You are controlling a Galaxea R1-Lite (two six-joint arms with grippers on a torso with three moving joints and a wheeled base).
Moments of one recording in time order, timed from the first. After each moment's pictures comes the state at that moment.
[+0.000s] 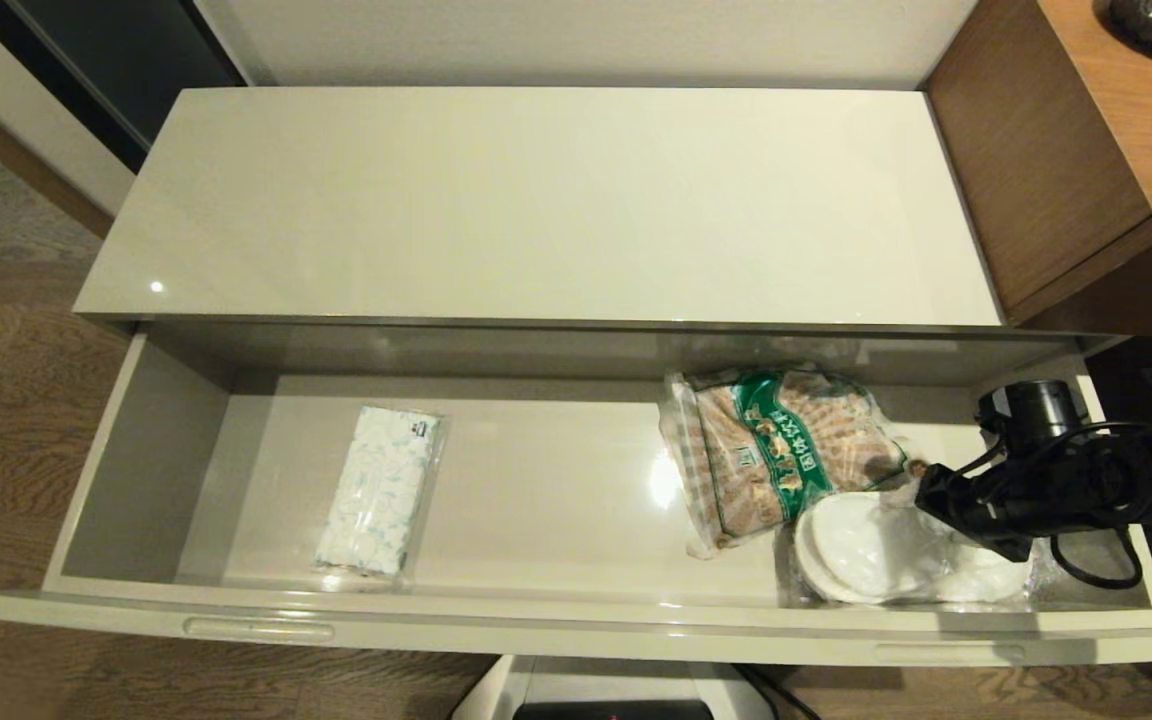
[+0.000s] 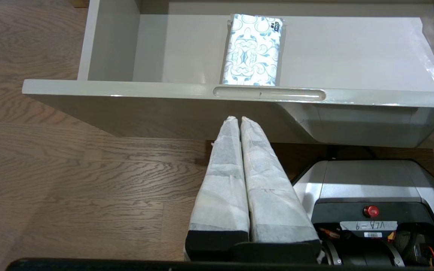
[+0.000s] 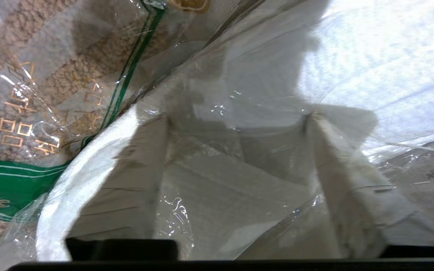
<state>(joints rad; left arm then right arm) 0.01 0.00 0.00 0.00 -0.01 0.03 -0.09 2.13 -0.92 -0.22 0.08 0.49</state>
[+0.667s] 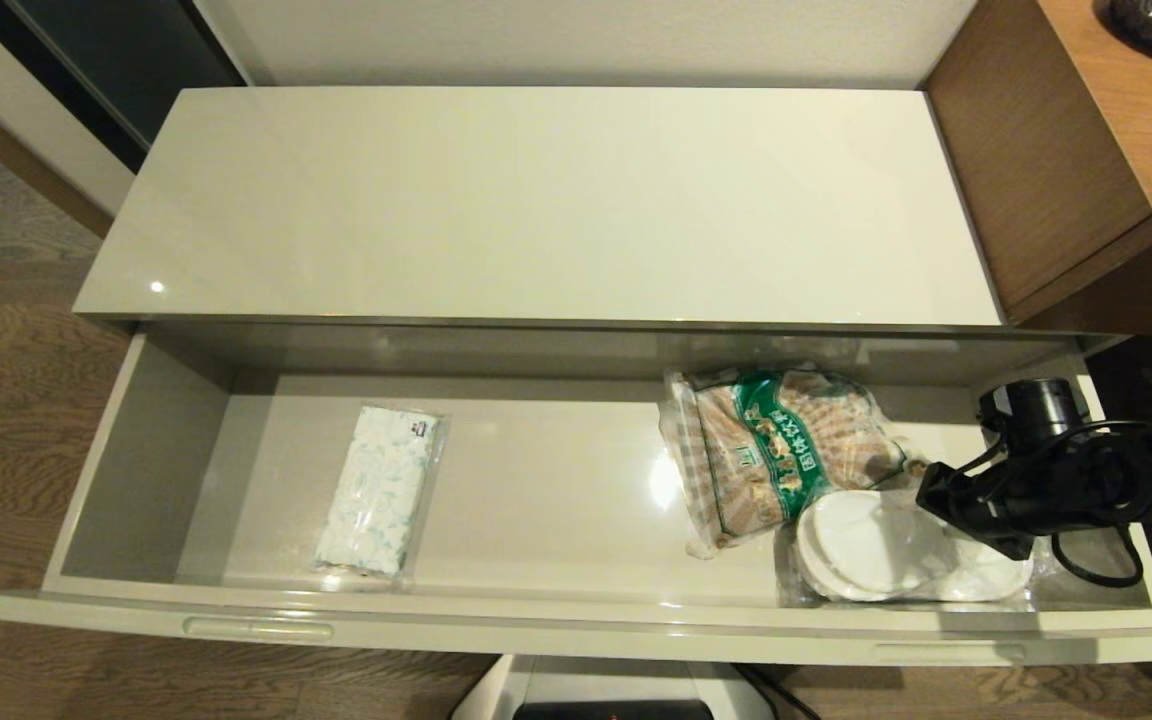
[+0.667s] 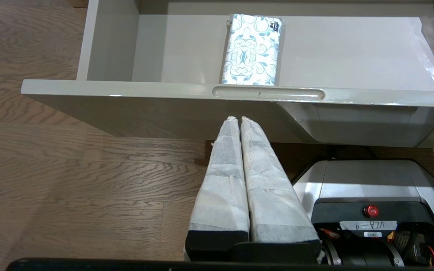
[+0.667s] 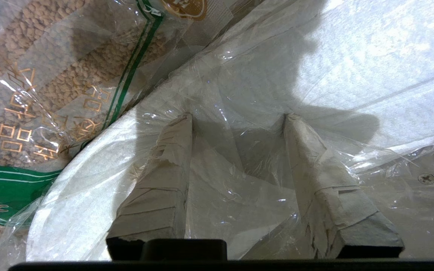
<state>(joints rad) 0.01 0.00 0.00 0.00 -0.01 0.04 -0.09 2.12 -0.92 -0.23 0.08 0.49</state>
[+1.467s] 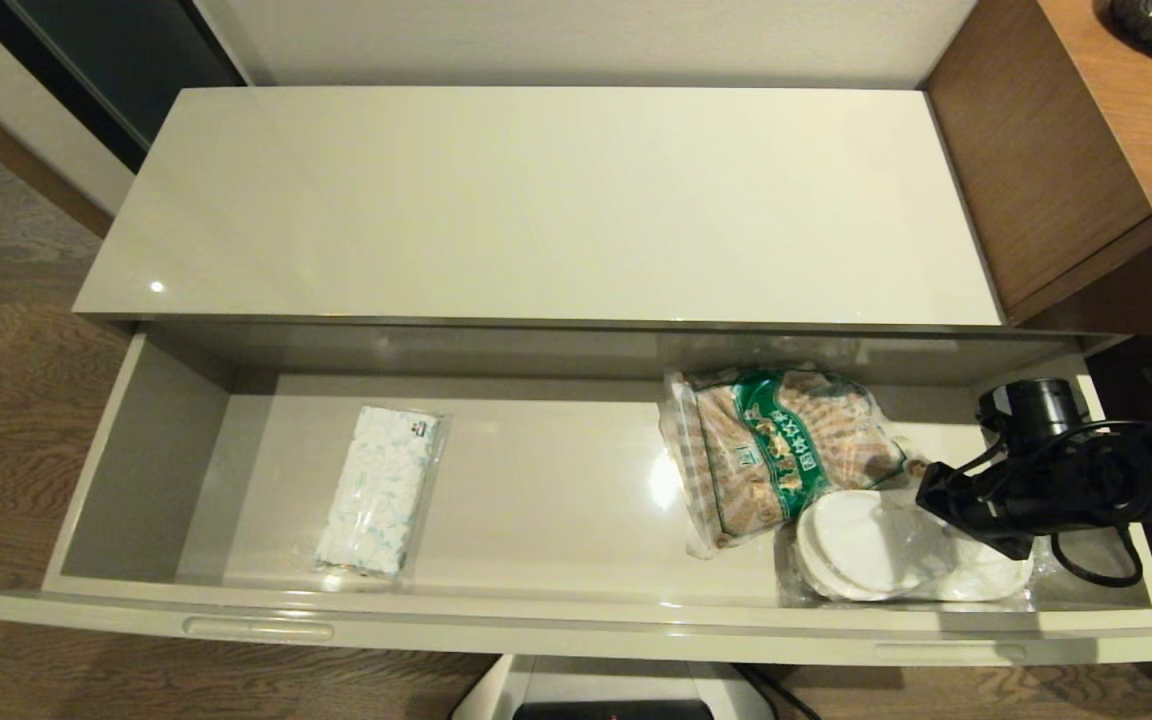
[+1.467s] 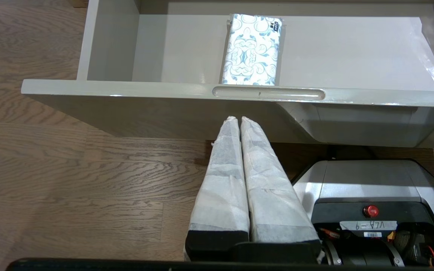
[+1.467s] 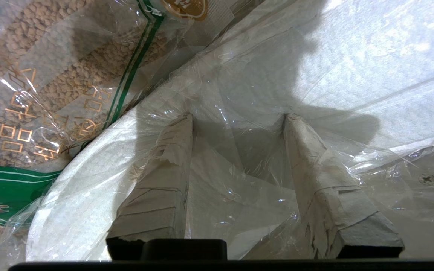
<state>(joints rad) 0.01 0.00 0.00 0.00 -0.01 0.04 -0.09 2.12 -0.93 -0.23 0.09 0.49</state>
